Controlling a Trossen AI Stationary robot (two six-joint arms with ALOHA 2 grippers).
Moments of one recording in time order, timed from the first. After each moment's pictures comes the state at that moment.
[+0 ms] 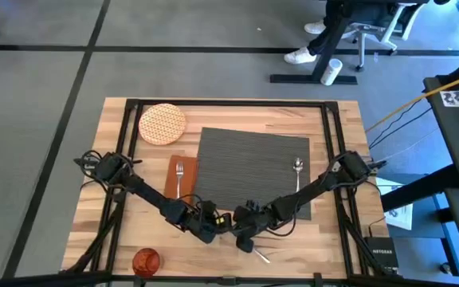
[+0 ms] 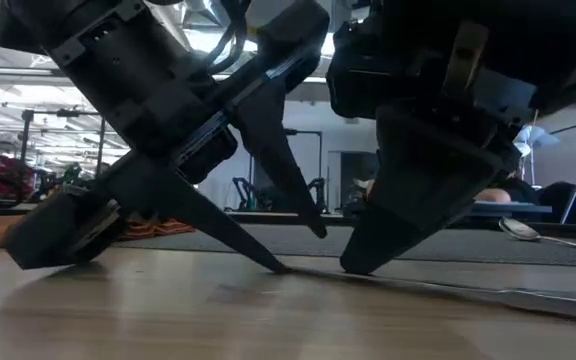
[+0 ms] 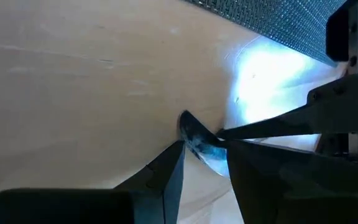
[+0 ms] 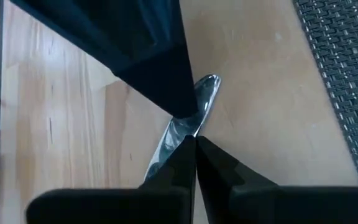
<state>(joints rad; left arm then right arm) -0.54 2.10 1.08 0.09 -0.33 -2.09 0.50 2.03 1.10 0.01 0.11 0.81</state>
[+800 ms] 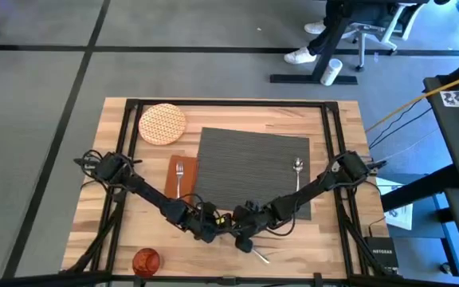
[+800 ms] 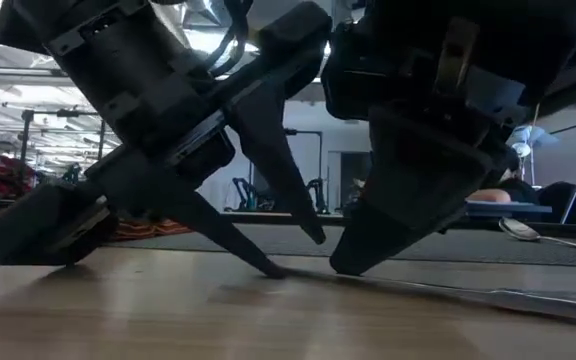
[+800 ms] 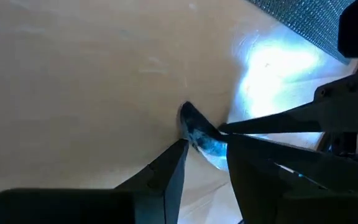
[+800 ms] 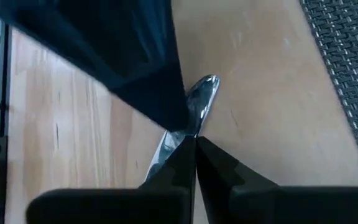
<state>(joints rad) -0.53 2.11 1.10 0.11 -0.29 -2.13 0.48 2.03 1.10 0.05 0.10 0.81</state>
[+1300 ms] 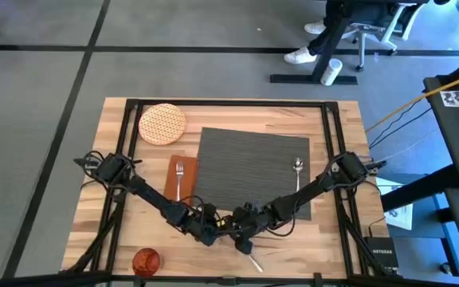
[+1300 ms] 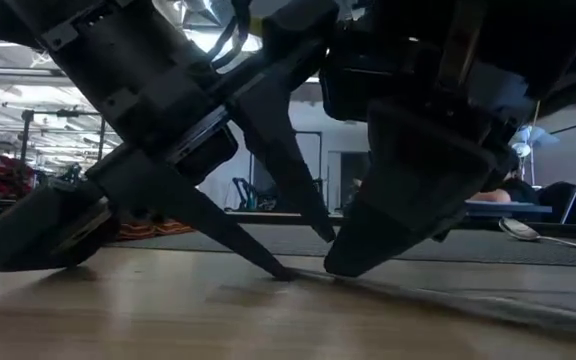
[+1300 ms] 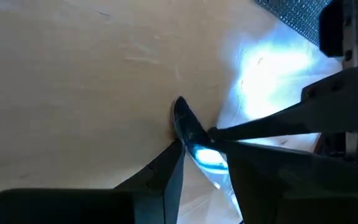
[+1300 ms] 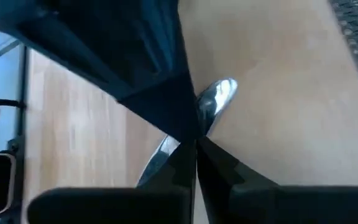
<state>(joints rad) -0.52 2.12 1.12 0.10 -0.34 -2.09 0.48 2.05 1.10 0.14 0.06 0.81</state>
